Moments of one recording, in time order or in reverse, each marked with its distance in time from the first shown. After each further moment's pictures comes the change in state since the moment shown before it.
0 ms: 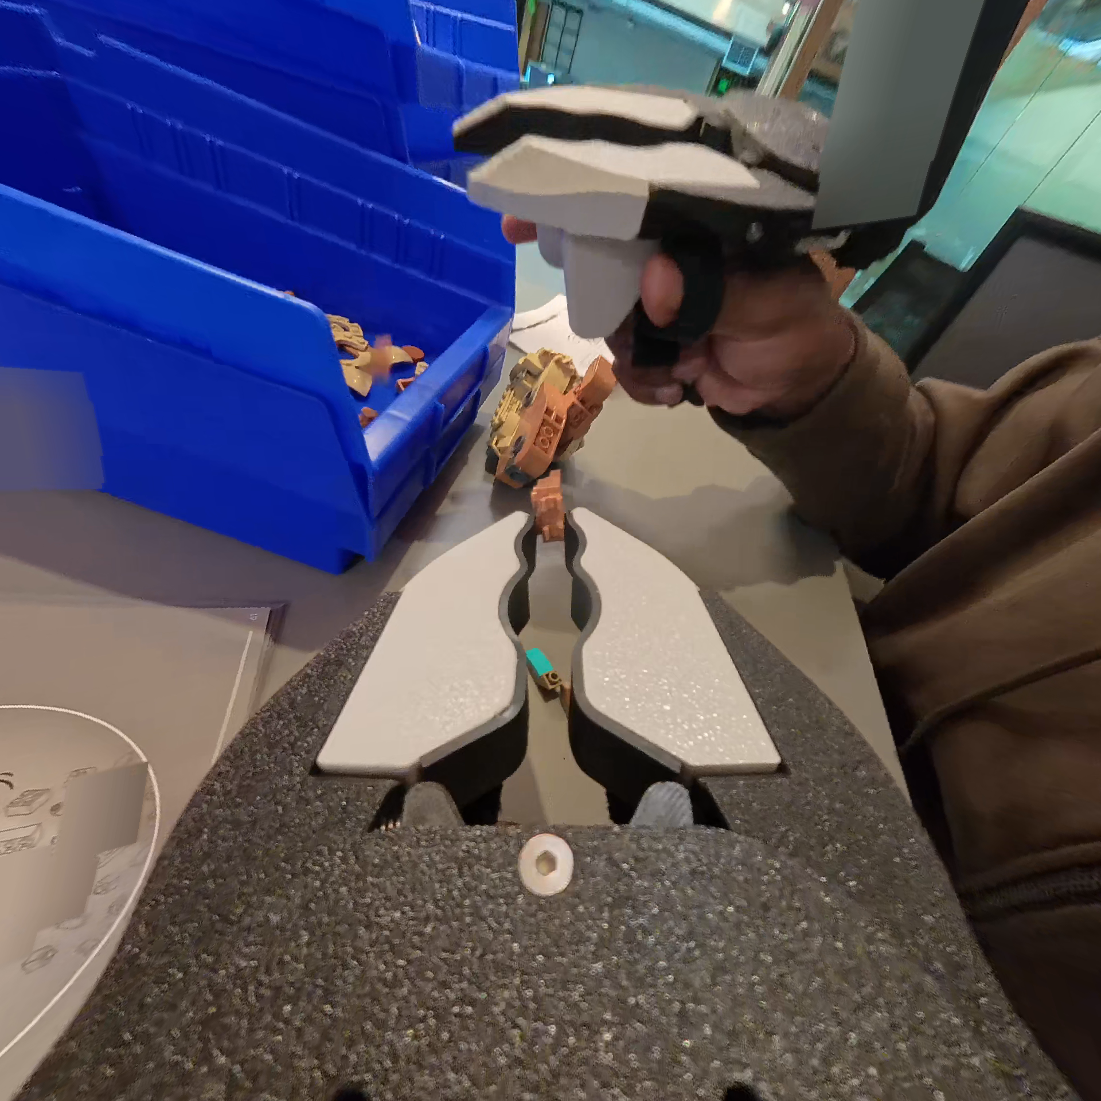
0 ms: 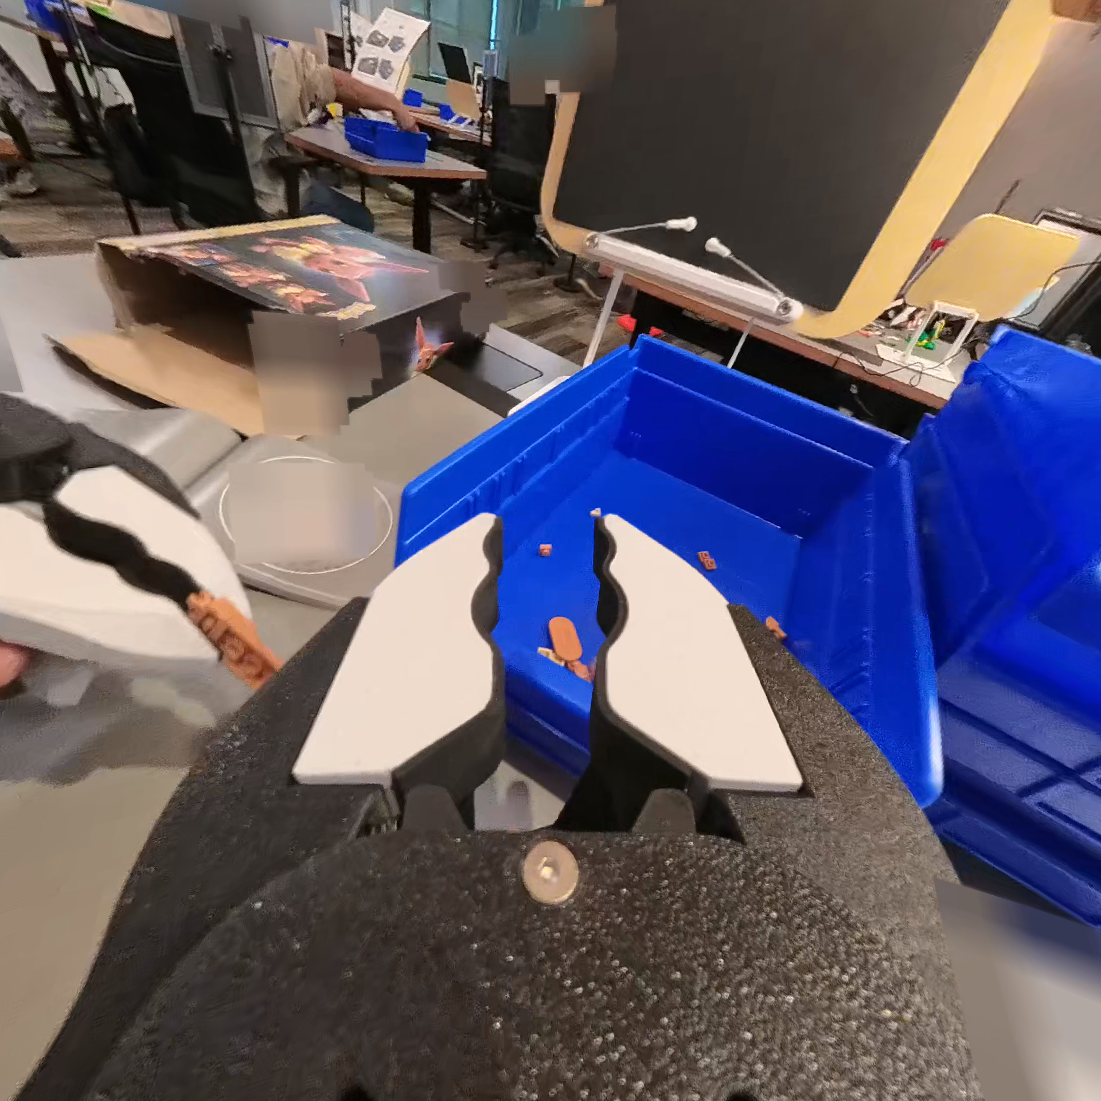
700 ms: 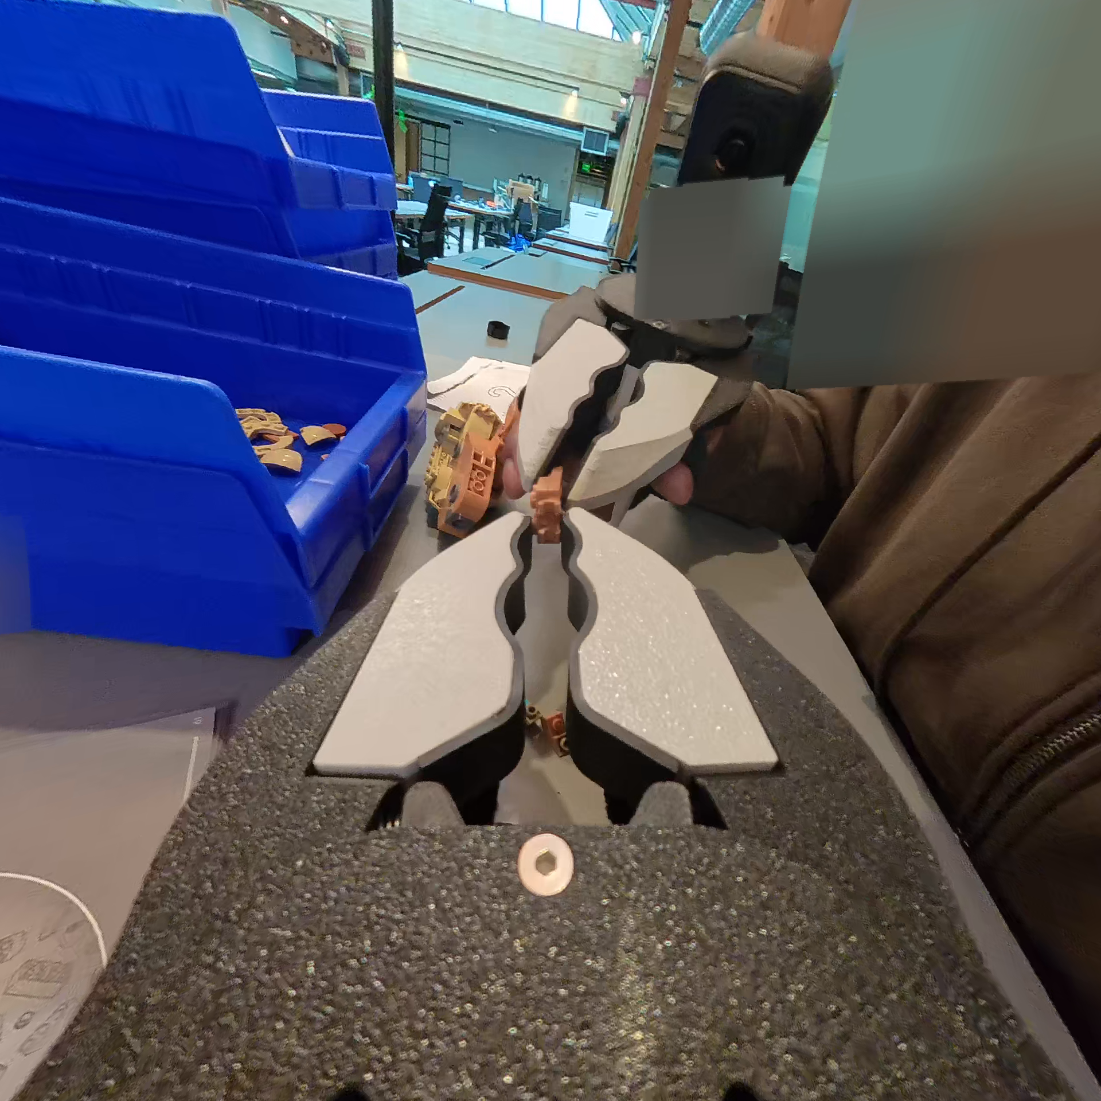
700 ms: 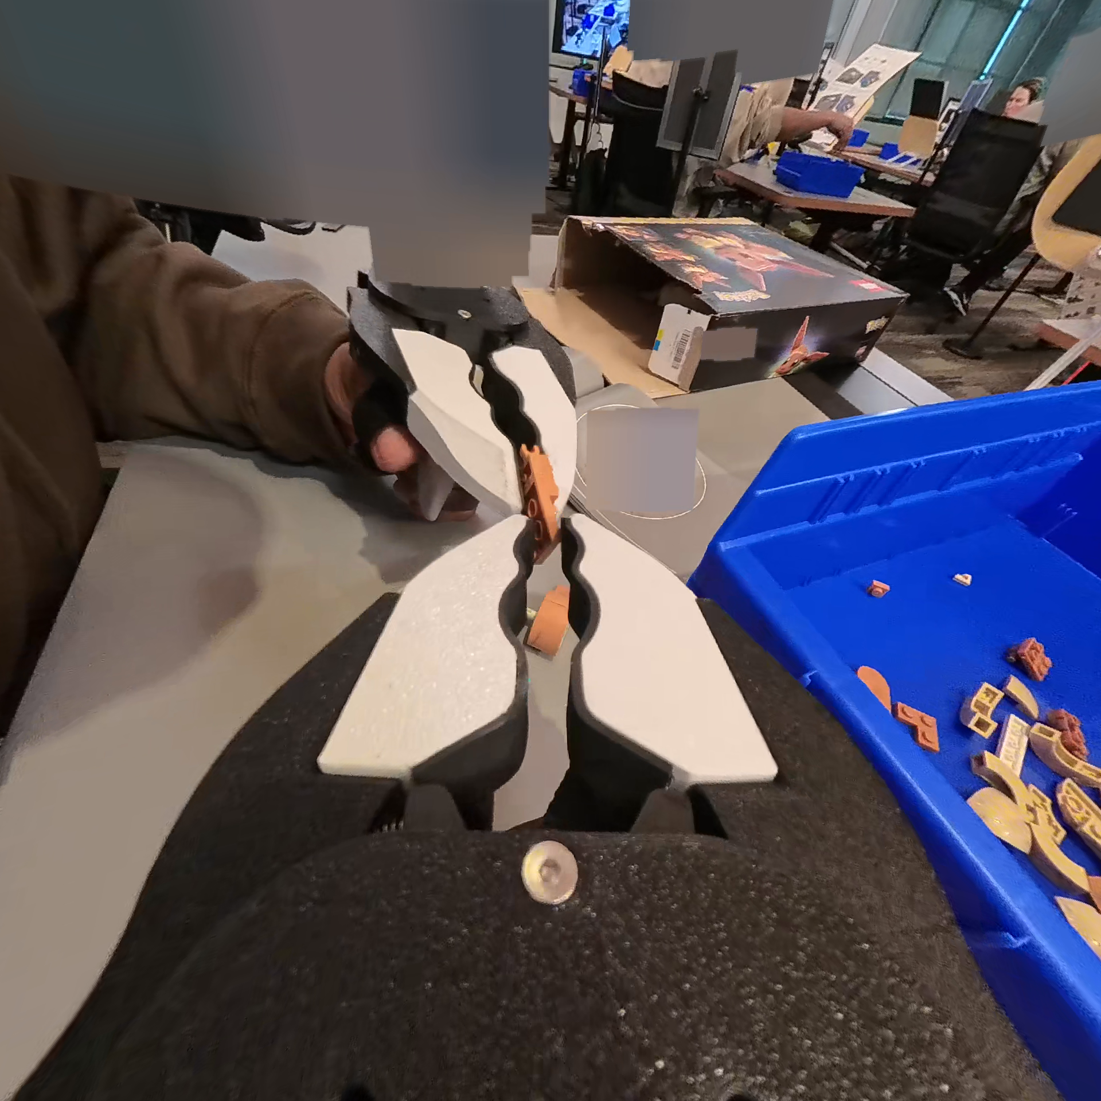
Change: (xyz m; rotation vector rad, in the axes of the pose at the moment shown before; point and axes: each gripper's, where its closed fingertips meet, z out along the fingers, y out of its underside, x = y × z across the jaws) left arm 0.022 -0.004 0.000 0.109 0.179 0.139; right arm -0.110 0.038 -0.036 0.051 -0.658 -0.084
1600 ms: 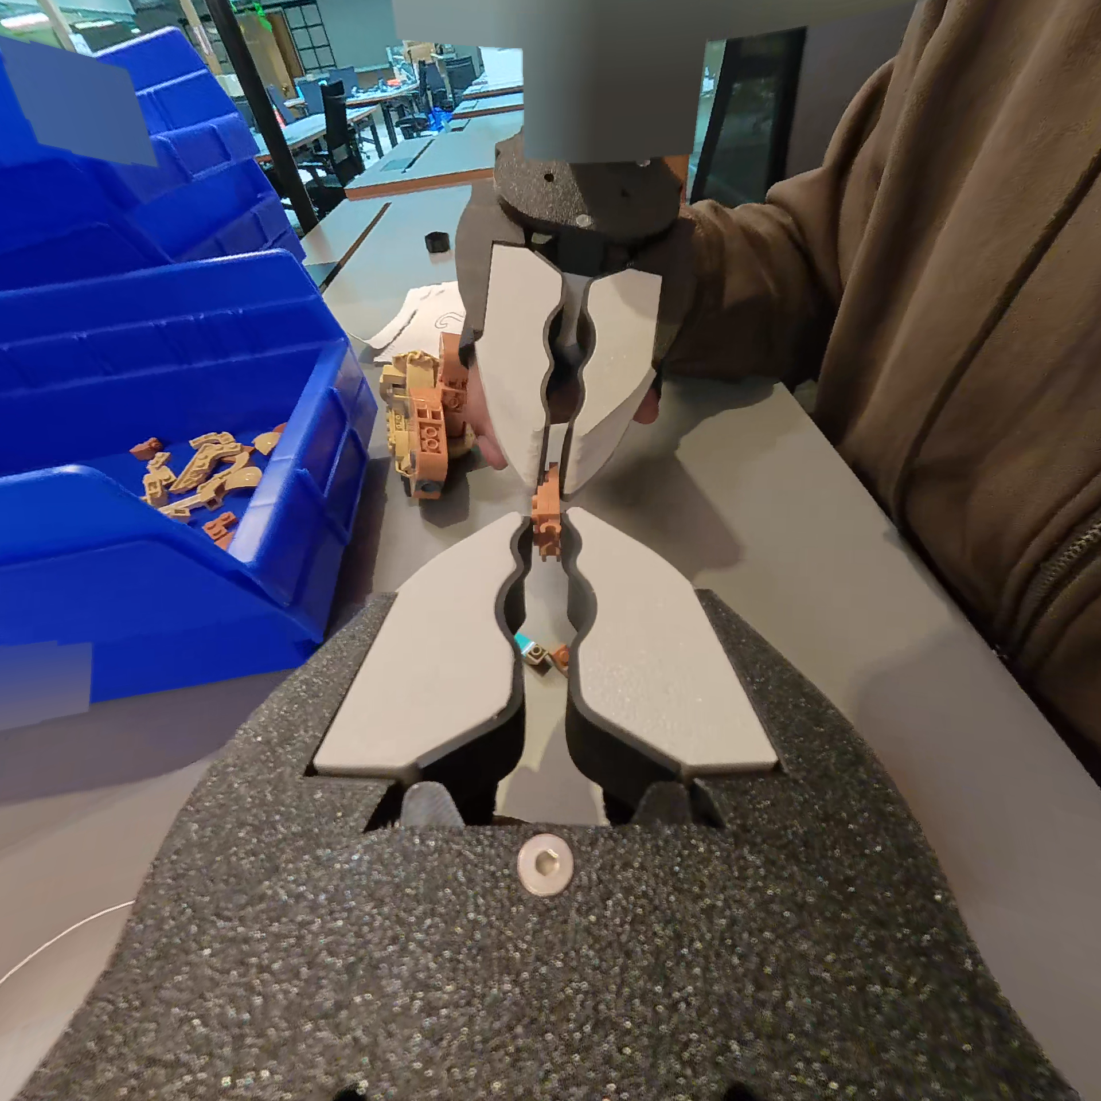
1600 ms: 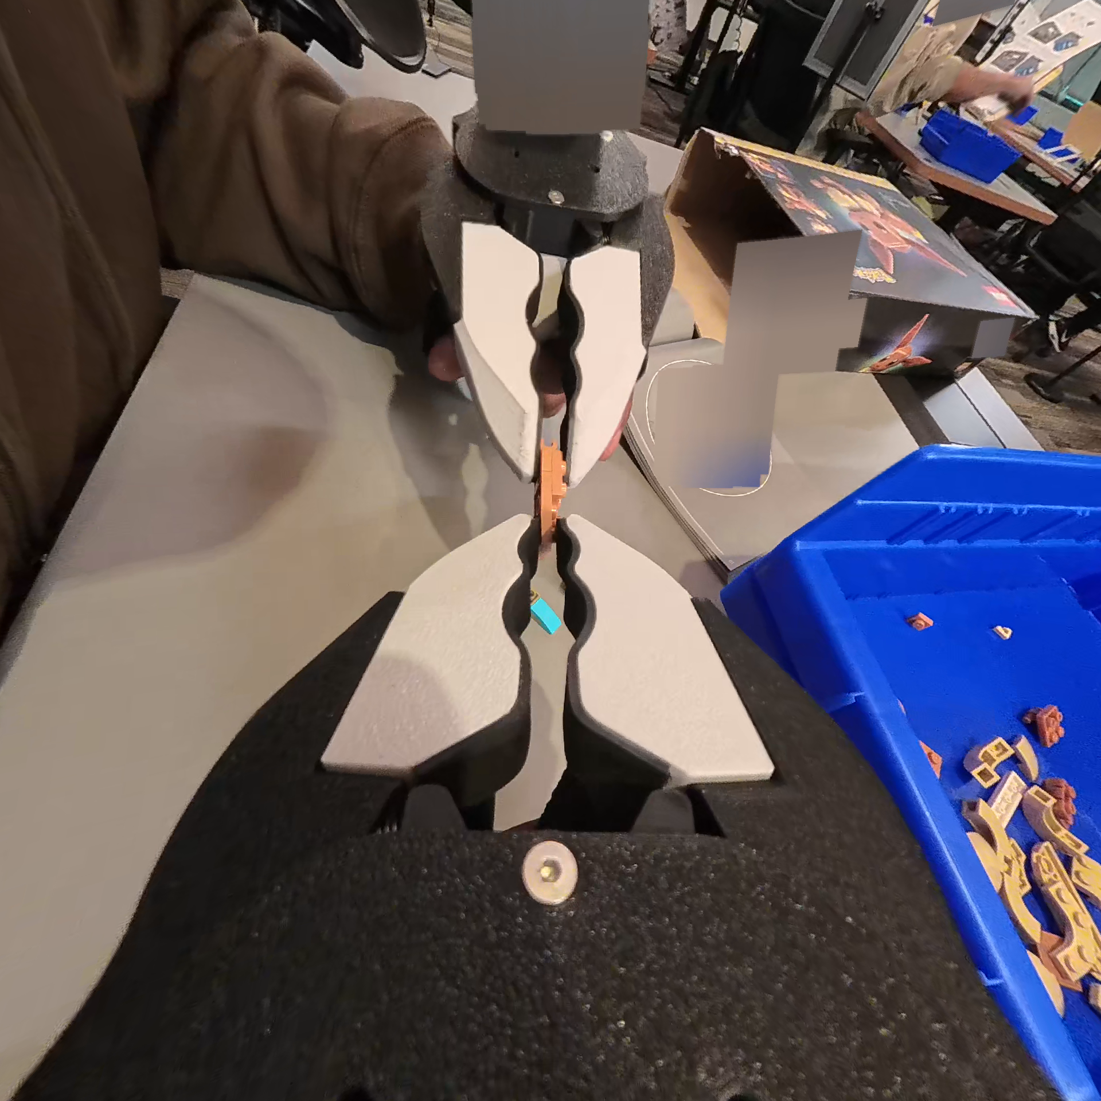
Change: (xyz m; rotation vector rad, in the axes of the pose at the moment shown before) left arm 0.021 0.021 -0.005 -0.197 0.088 0.307; right arm -0.028 0.020 -0.006 -0.139 -0.142 -0.207
